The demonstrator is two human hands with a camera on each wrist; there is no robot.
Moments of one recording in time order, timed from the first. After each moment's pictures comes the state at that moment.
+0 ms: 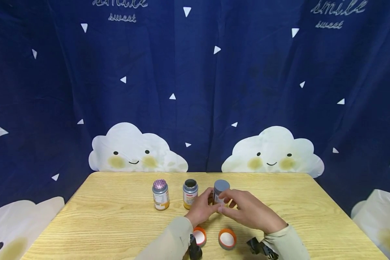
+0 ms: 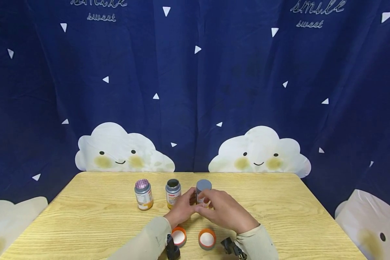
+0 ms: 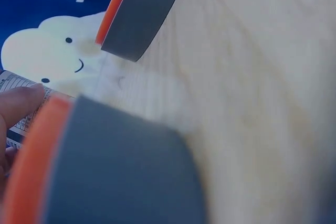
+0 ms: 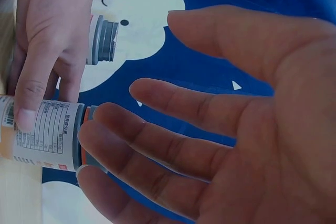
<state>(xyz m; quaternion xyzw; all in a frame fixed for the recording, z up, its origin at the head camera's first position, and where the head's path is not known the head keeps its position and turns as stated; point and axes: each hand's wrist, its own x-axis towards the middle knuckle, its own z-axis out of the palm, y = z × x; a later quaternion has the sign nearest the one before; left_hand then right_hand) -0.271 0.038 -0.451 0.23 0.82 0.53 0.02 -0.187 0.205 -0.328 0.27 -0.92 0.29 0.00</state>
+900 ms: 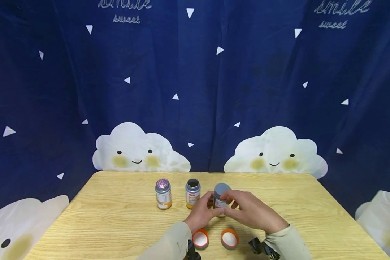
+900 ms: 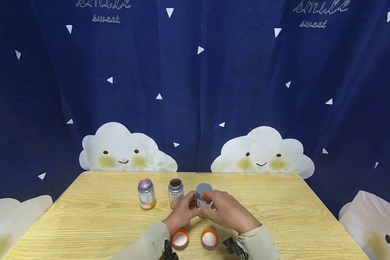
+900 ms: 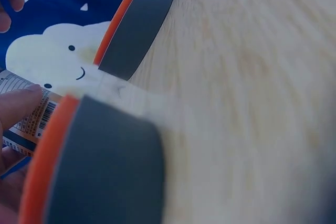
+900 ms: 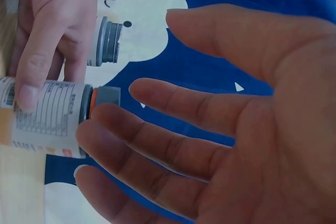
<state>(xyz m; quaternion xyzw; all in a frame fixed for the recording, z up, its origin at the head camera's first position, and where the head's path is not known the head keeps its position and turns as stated) -0.258 0.029 -0.453 0.22 0.78 0.58 0.04 -0.190 0.204 -0.332 0.28 -0.91 0.30 -0.01</state>
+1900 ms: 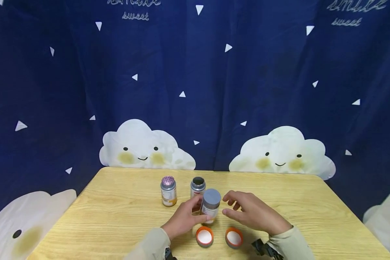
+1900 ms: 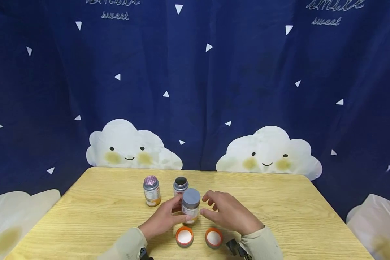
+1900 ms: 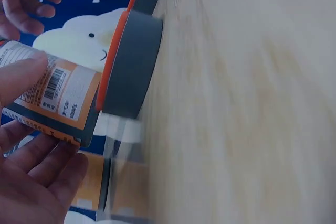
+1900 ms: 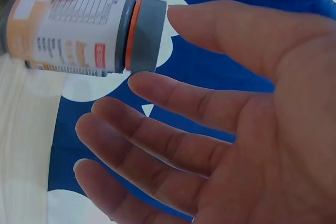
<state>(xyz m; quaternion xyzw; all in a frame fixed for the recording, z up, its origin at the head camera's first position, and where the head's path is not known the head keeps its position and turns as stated) -0.235 -0.038 -0.444 0.27 0.80 0.54 0.04 -0.191 0.198 -0.337 0.29 -0.92 0.28 -0.01</state>
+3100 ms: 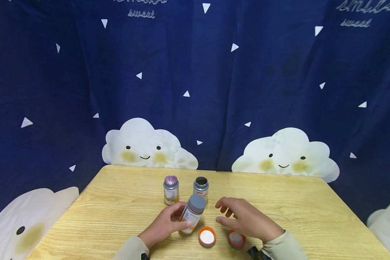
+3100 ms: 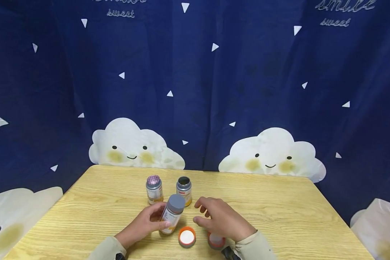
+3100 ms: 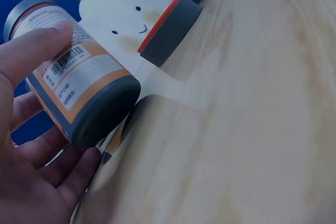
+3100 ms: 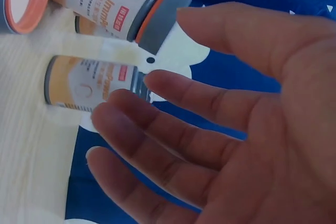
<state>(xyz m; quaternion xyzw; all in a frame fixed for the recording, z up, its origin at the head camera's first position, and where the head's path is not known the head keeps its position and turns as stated) -0.225 -0.105 -0.463 0.26 0.76 0.59 0.07 -0.192 0.177 -0.352 0.34 -0.89 0.29 -0.02</state>
